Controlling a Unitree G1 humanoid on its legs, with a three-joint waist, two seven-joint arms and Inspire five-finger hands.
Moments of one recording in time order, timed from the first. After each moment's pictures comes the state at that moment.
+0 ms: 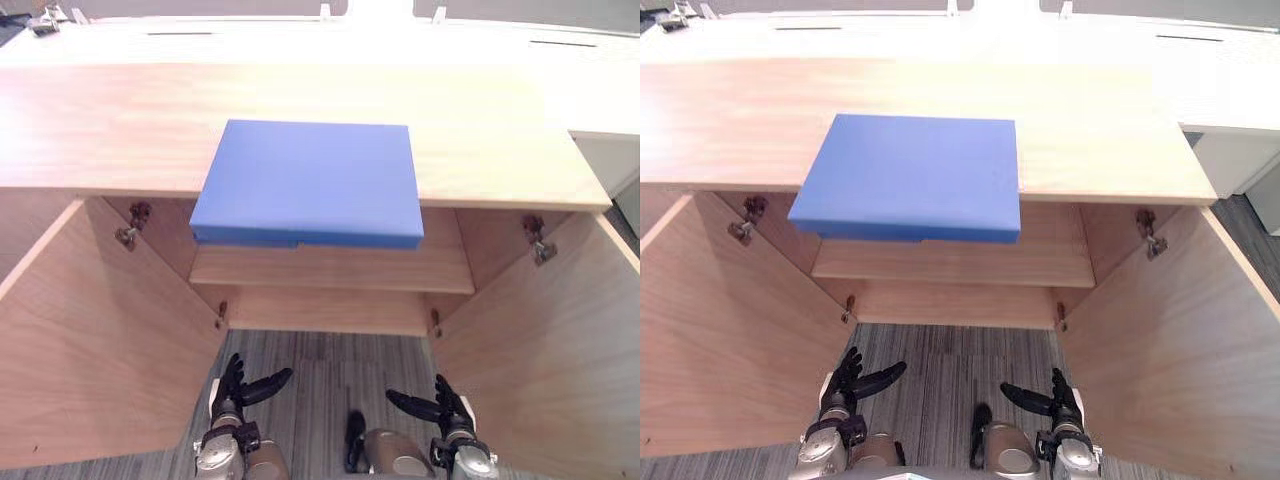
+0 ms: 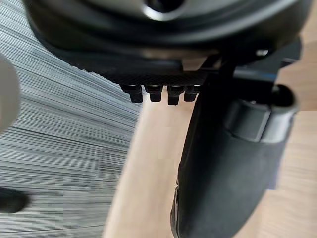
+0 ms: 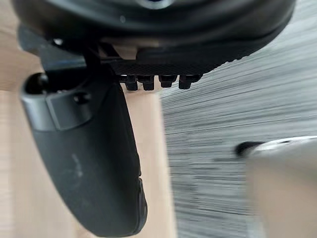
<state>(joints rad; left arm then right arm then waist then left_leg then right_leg) 0.16 0.03 0.06 0.56 -0.17 -0.15 0.10 0.13 -0.10 -0.10 0.76 0.13 -0.10 -0.09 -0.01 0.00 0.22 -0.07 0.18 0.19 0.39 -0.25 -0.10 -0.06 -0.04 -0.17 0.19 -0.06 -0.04</state>
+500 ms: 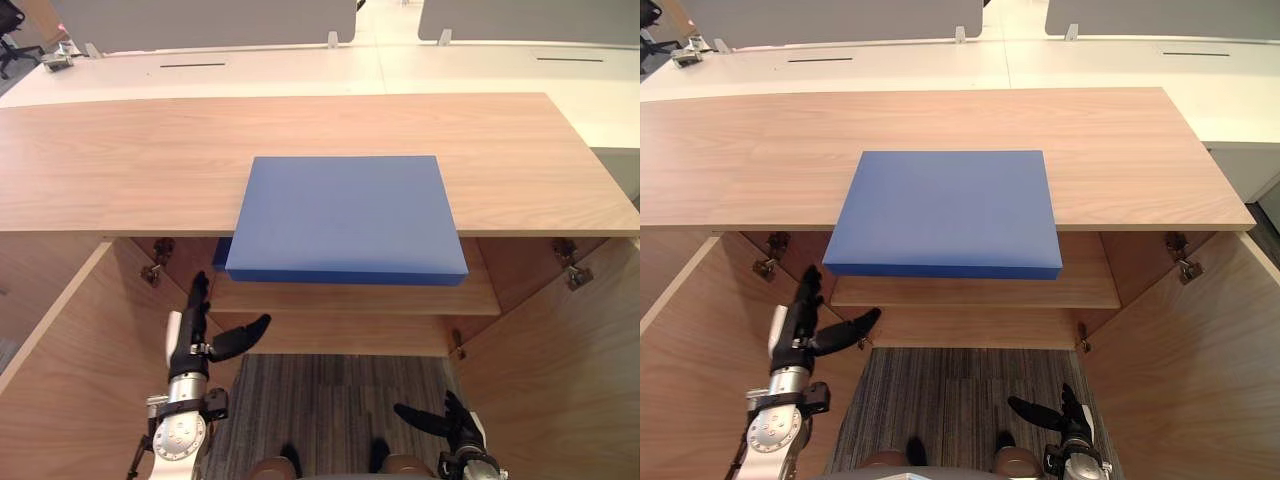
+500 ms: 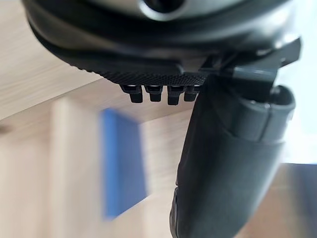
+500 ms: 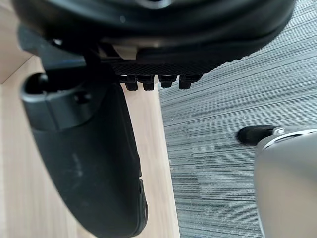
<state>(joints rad) 0.37 0.15 0.09 -0.14 0.06 -0.22 0.18 0.18 -0.12 -0.10 0.81 0.11 -0.11 -0.07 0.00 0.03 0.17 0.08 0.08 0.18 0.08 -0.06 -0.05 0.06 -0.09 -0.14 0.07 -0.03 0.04</state>
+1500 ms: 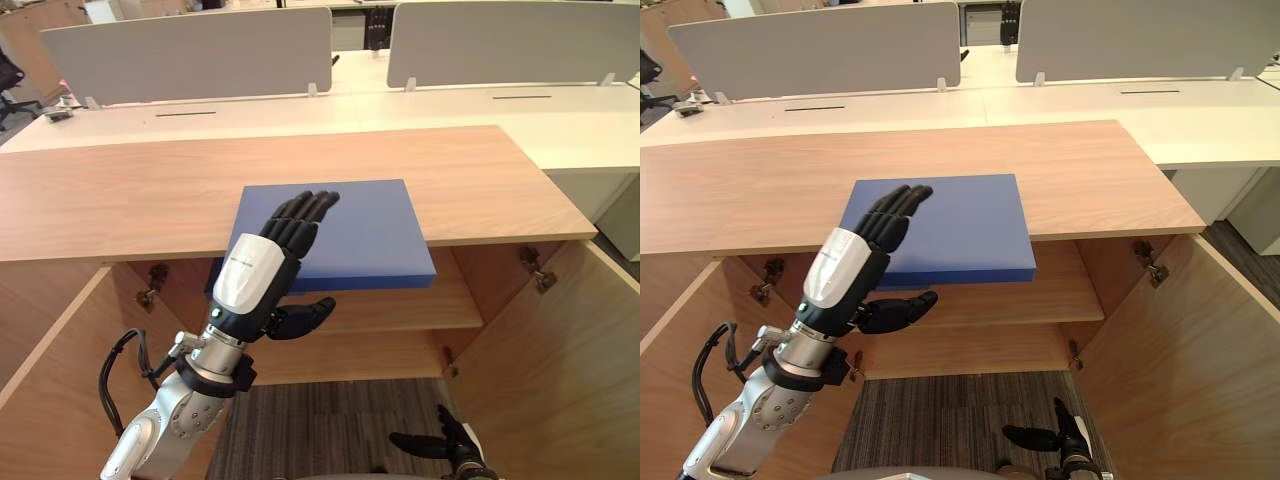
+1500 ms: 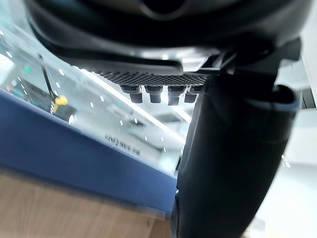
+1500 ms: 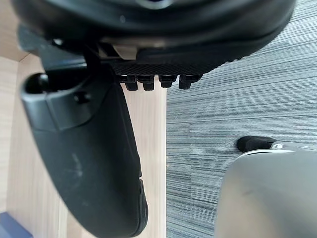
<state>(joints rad) 0.17 0.54 -0.22 -0.37 0.74 -0.31 0.24 0.21 -0.17 0.02 0.88 0.04 -0.14 -0.06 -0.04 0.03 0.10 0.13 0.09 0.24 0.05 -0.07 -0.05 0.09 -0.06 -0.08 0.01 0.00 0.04</state>
